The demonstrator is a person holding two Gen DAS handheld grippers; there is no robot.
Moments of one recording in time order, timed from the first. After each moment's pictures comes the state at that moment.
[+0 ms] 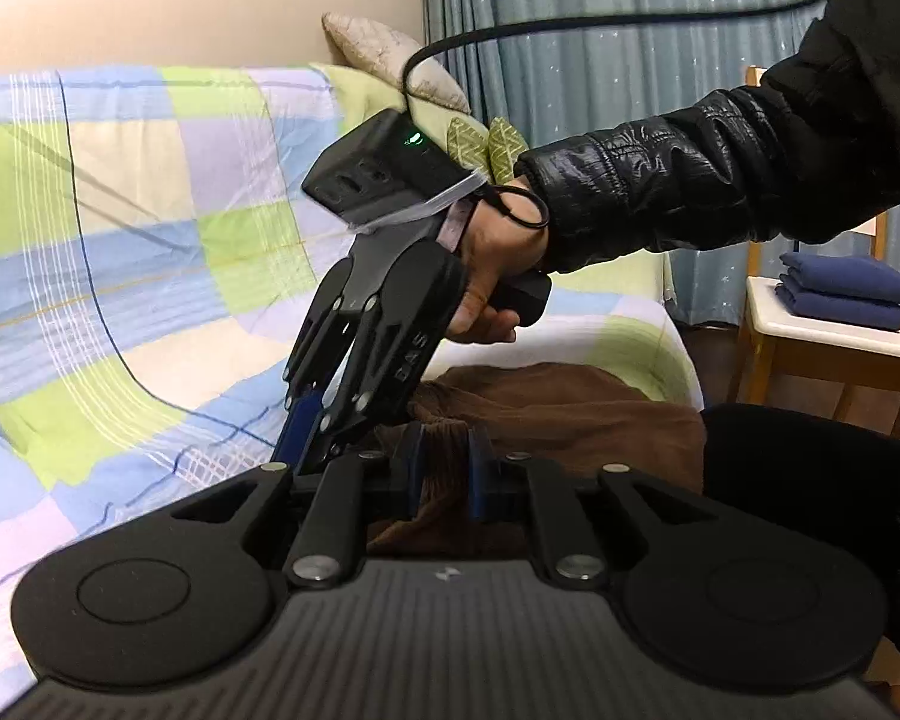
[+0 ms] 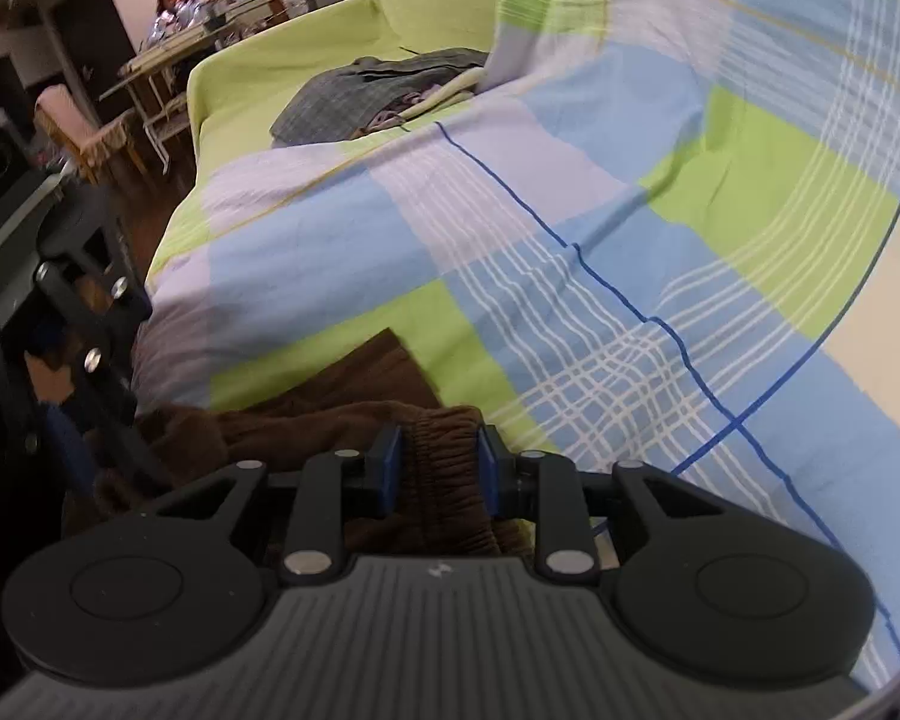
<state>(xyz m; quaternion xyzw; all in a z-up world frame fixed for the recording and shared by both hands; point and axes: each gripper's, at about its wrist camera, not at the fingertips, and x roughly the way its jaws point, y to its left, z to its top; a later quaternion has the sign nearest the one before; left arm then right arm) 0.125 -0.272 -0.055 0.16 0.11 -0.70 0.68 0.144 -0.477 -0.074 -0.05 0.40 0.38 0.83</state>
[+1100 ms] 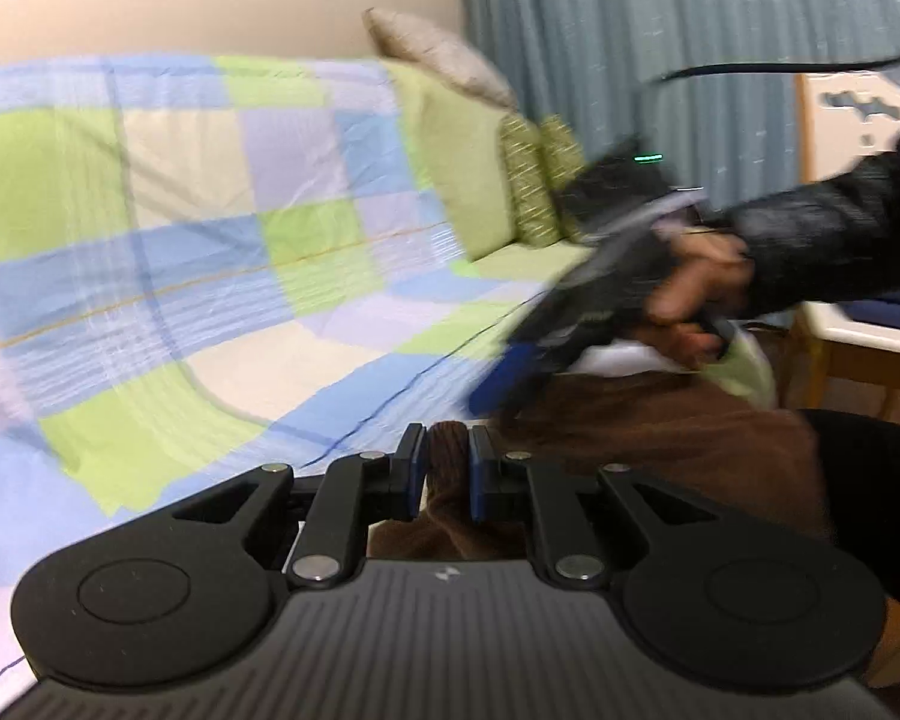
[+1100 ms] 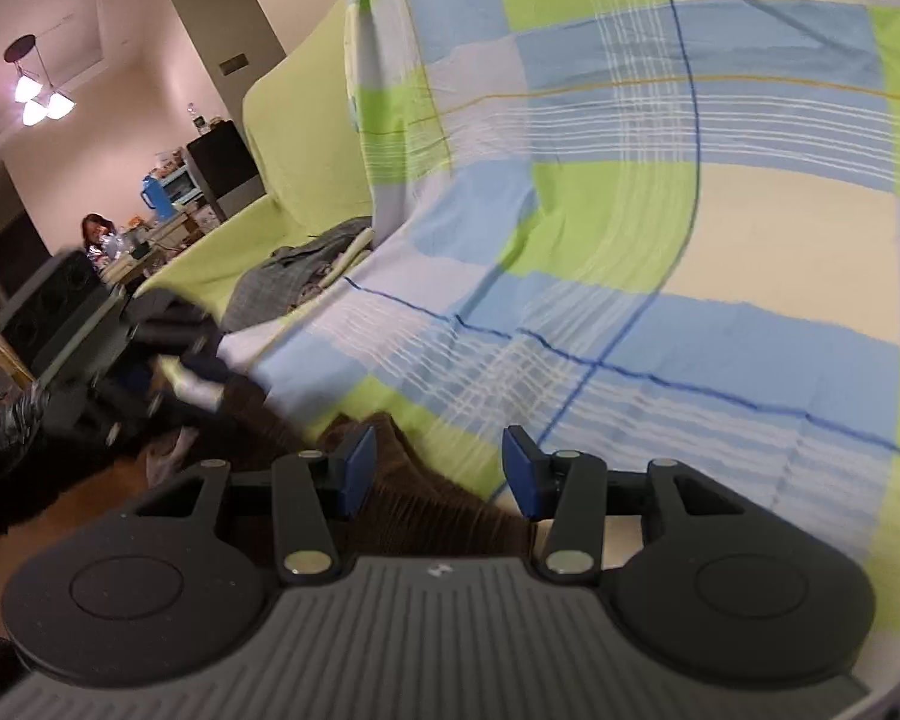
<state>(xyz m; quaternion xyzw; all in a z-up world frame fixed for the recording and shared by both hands) 0.214 -0.304 -0.071 0.17 0.15 -0.66 0.72 0.076 -0.567 -0.095 0.16 0.31 0.25 0.90</state>
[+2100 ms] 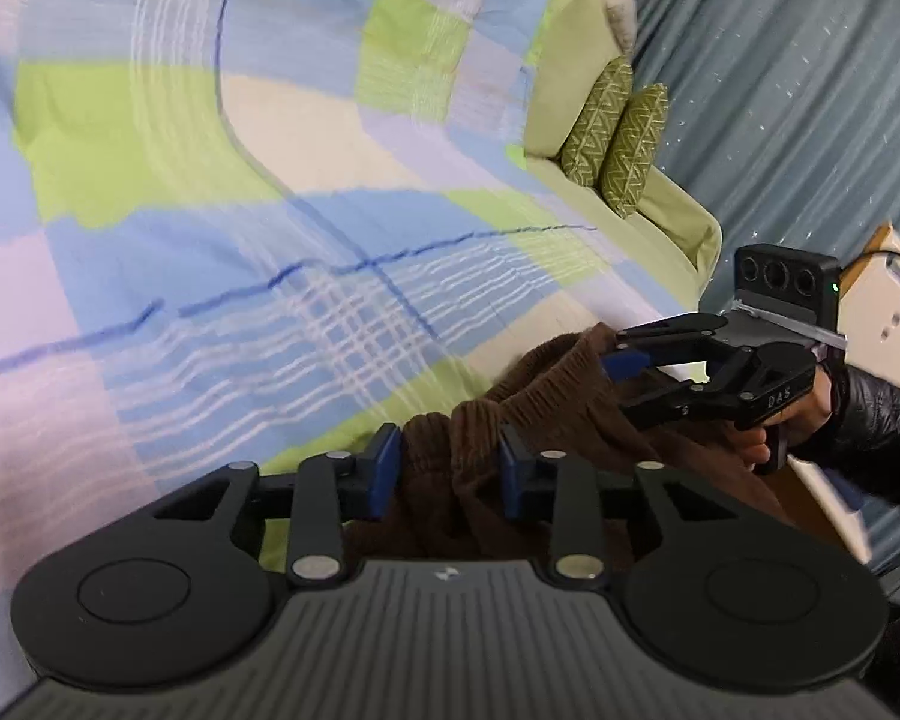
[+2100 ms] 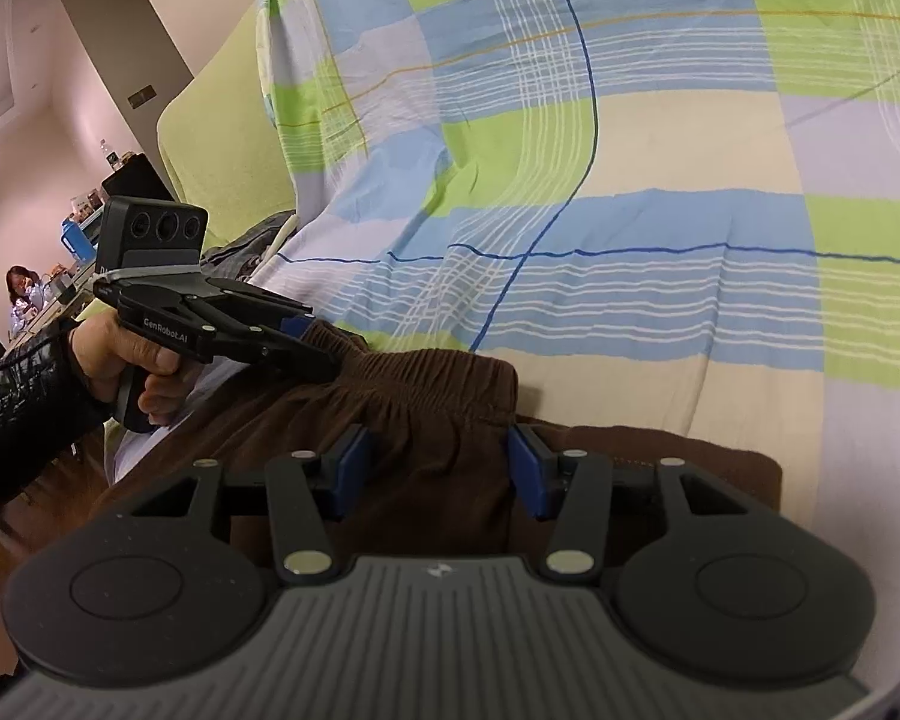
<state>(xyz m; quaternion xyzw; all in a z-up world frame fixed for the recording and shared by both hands) 0.263 -0.326 -0.095 0.06 0.35 -0.65 0.67 0.037 -0.557 -0.129 0.20 0.33 0.16 0.91</state>
